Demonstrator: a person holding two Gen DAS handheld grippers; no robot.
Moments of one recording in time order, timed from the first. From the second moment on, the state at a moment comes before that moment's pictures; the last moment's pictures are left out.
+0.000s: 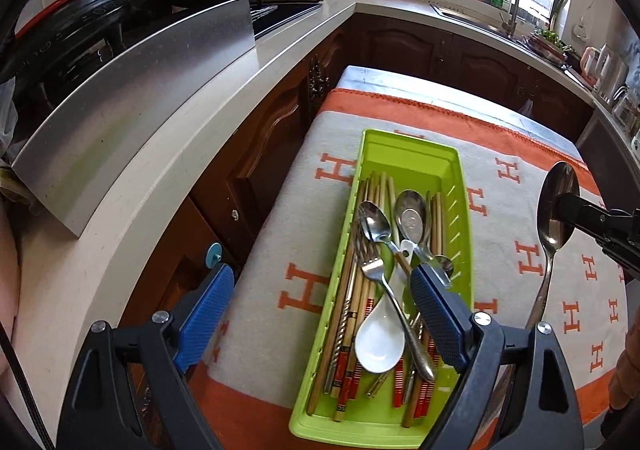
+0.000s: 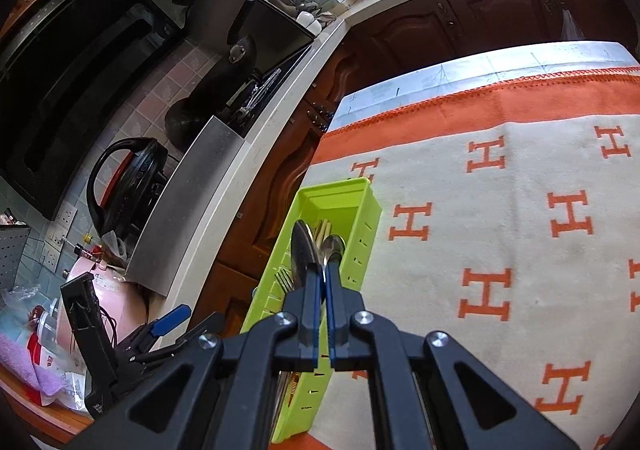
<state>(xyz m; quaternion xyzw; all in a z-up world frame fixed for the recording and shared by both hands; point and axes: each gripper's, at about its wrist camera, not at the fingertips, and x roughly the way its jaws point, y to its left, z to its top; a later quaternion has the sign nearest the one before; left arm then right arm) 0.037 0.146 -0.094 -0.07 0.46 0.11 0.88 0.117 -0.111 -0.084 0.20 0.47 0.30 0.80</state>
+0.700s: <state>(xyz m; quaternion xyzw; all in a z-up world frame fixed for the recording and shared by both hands) 0.048 0.201 -0.124 -0.10 0.48 0.15 0.86 0.156 -0.006 -0.131 0.14 0.54 0.29 0.78</state>
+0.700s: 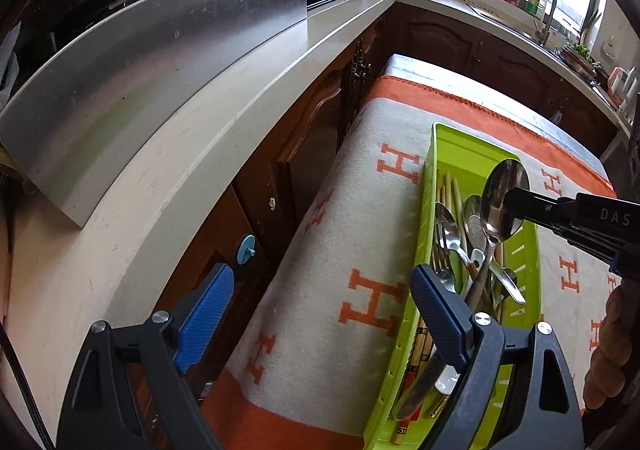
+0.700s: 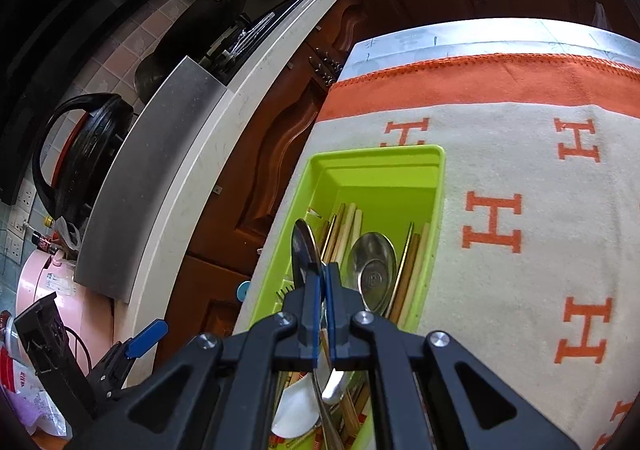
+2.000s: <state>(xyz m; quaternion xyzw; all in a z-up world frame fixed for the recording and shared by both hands) 0.035 0.105 -0.103 -0.07 0.49 0.03 0.87 0.086 -0.081 -0.100 0.03 0.52 0.20 0.83</state>
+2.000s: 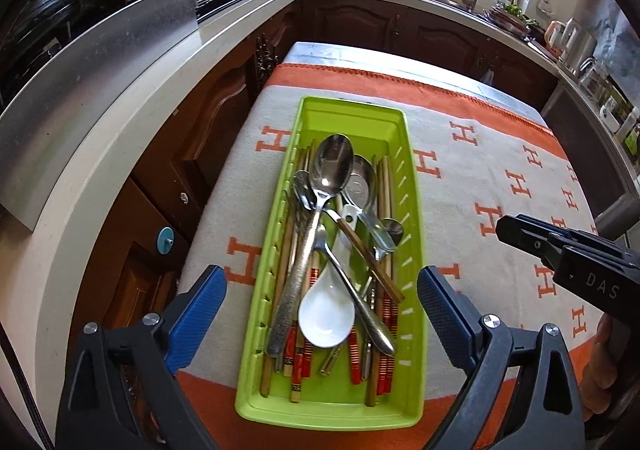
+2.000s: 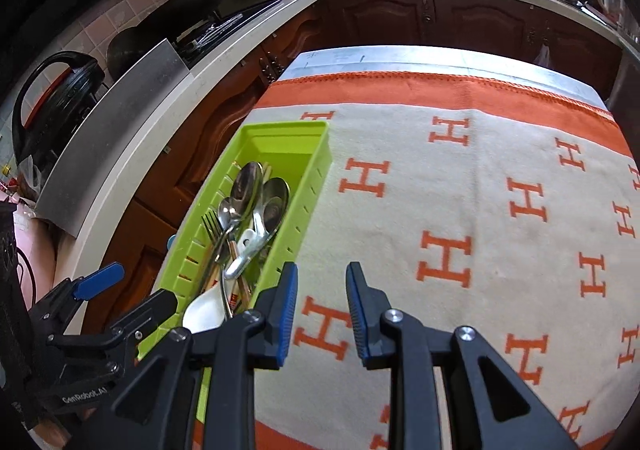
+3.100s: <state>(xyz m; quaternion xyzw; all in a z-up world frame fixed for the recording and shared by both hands) 0.008 -0.030 -0.015 -0.03 0.42 -0.03 0.91 -0.008 -0.206 -0.016 0.06 0.43 0.08 0.89</state>
